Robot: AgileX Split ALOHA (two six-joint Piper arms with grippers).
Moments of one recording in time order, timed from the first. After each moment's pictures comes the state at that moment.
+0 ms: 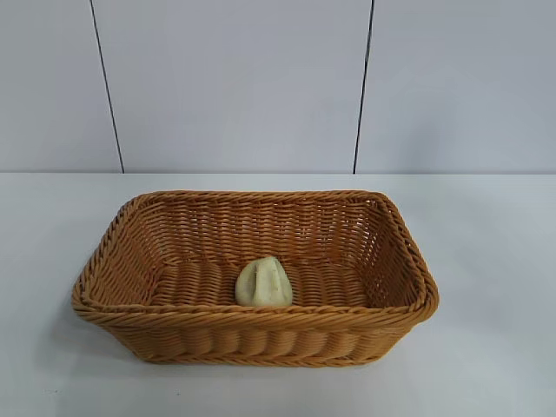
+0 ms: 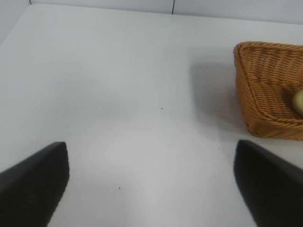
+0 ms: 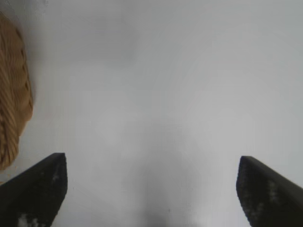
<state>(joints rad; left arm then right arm) 0.01 -0.01 -0.50 0.00 1.08 -0.05 0.01 0.97 -0.82 0.01 1.20 -0.02</state>
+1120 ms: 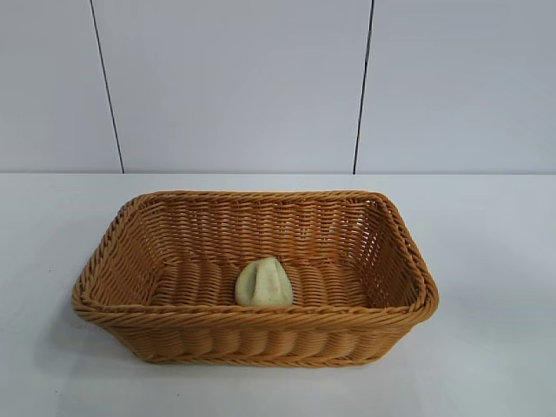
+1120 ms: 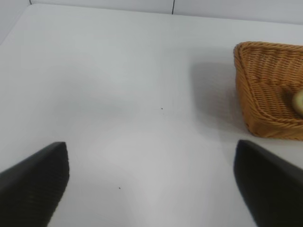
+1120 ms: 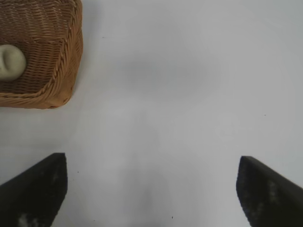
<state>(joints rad) 0.01 -0.01 -0.50 0.00 1.08 -0.05 0.01 0.18 -0.50 0.06 1.03 -0.04</state>
